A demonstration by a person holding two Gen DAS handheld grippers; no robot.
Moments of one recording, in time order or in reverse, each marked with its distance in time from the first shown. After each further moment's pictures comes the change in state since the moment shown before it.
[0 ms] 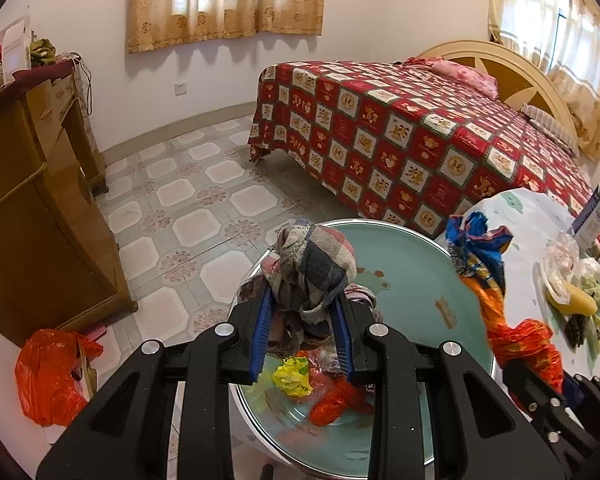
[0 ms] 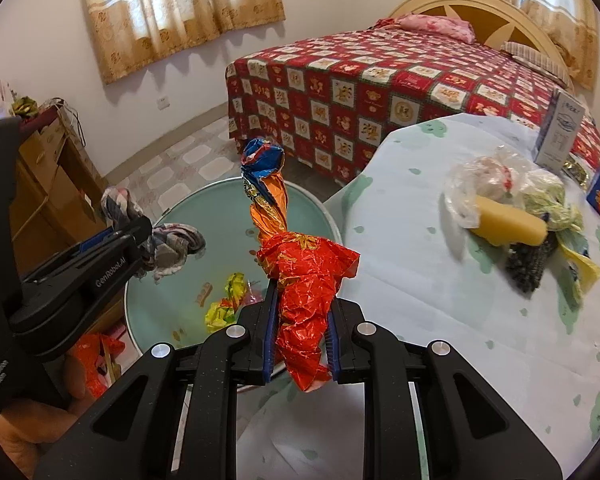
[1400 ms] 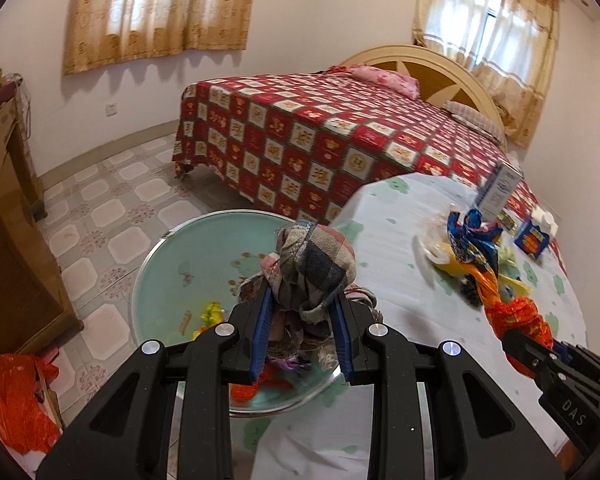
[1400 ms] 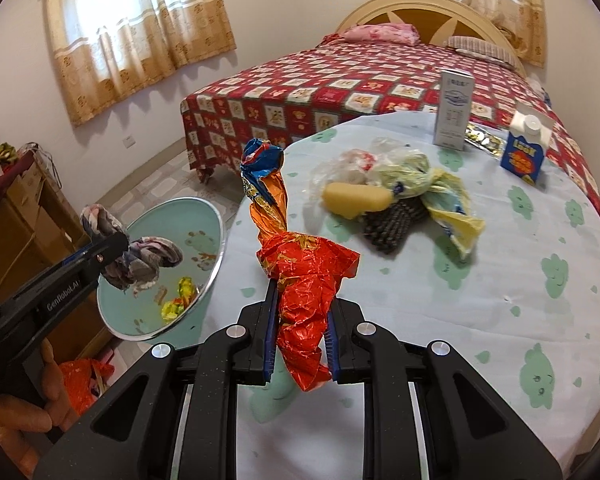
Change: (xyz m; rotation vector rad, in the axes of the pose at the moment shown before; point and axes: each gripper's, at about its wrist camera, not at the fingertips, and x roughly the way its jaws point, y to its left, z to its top) left arm -0.065 -0.057 -0.029 0.082 -0.049 -0.255; right arm -0.085 -0.087 -0.038 0.114 -0.083 -0.080
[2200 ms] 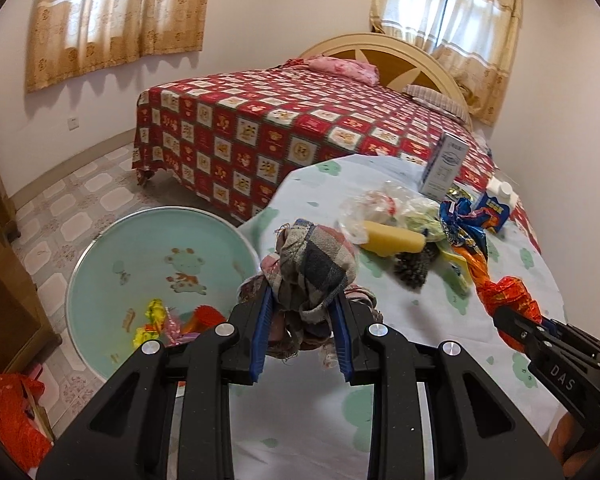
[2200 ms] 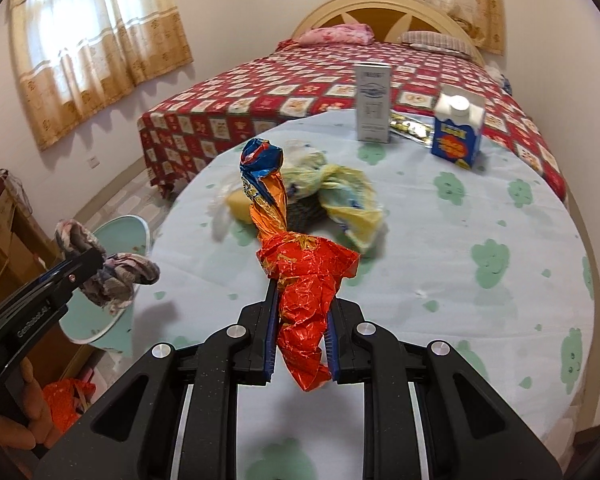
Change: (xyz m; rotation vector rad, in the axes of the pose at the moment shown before) left arm -0.004 -0.073 -0.014 0.101 0.018 -0.101; right arm -0.023 -0.076 -0.008 0.085 -0.031 -0.102
